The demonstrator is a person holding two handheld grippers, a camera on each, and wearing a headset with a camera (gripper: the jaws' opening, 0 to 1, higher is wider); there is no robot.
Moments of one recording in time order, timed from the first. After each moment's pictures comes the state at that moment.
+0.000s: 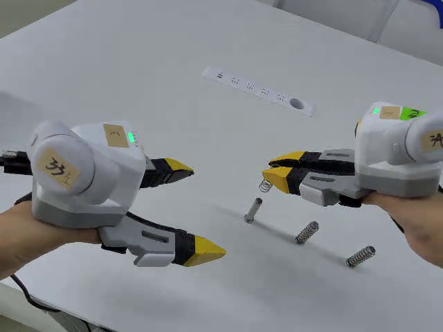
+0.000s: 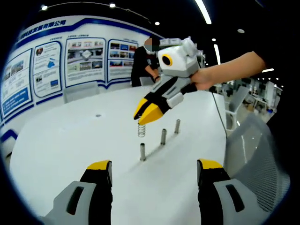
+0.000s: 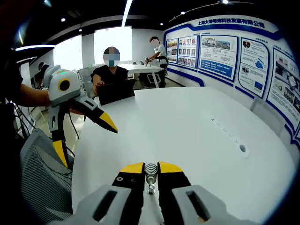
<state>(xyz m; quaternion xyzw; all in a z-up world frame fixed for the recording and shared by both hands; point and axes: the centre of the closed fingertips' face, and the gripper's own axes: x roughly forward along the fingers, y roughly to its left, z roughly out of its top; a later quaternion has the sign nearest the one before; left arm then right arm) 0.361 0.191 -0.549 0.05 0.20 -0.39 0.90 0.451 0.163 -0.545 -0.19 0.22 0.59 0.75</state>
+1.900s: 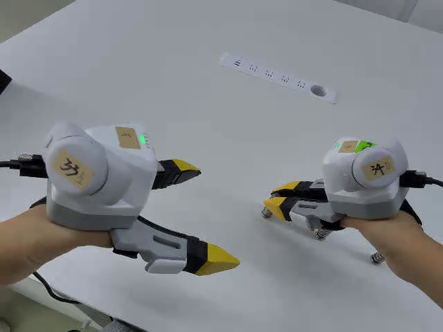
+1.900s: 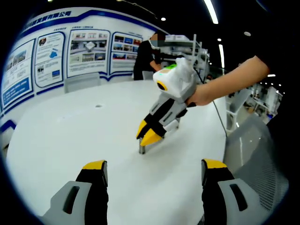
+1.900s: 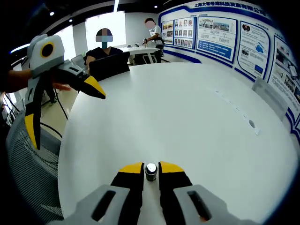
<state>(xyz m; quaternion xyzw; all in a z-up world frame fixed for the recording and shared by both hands) 0.359 0.194 -0.563 0.03 0.24 -0.38 0.89 0.450 0.156 -0.616 -0.22 0.28 0.56 0.75</state>
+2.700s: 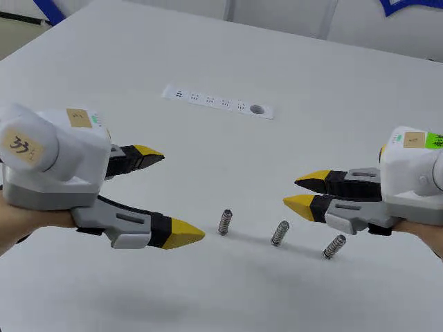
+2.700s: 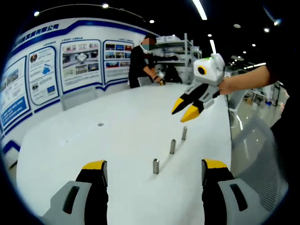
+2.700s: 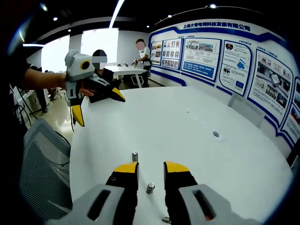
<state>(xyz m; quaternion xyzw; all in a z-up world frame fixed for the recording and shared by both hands) 0.402 0.190 -0.513 0.08 0.20 -0.40 0.89 0.446 0.050 -0.519 -0.19 0.20 0.52 0.80</state>
